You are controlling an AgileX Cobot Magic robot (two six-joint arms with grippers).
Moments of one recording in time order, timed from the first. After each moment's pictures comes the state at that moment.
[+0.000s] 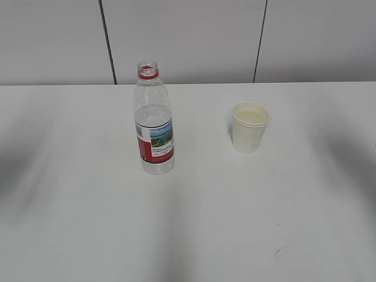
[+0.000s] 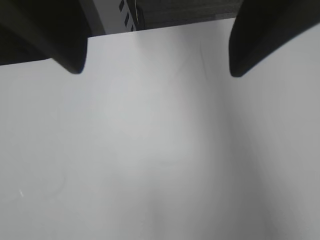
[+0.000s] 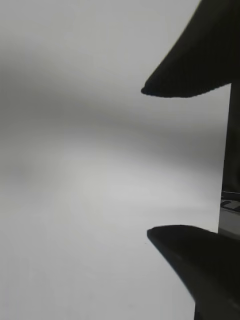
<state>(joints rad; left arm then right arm) -0.01 1.39 -1.07 0.00 1.22 0.11 -0.10 1.56 -1.25 0.02 1.22 -0.16</state>
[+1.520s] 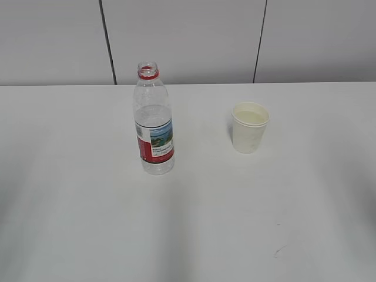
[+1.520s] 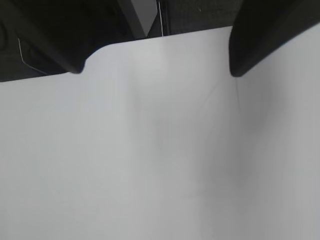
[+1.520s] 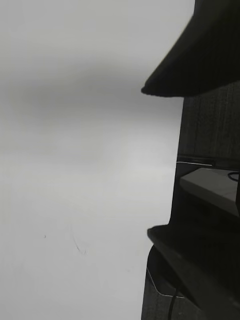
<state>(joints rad) -0.01 0.75 -0.56 -0.08 1.01 0.11 -0.10 0.87 -0.83 0.12 1.22 -0.17</state>
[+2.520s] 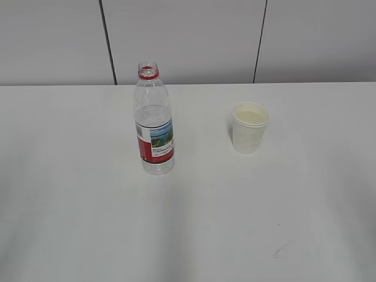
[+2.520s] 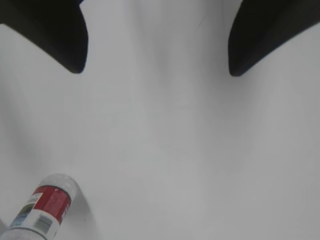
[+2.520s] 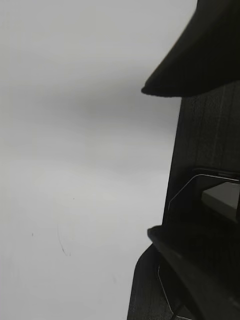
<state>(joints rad) -0.01 0.40 -0.56 -0.10 0.93 0.15 -0.10 0.59 -0.62 0.12 1.17 -0.23</state>
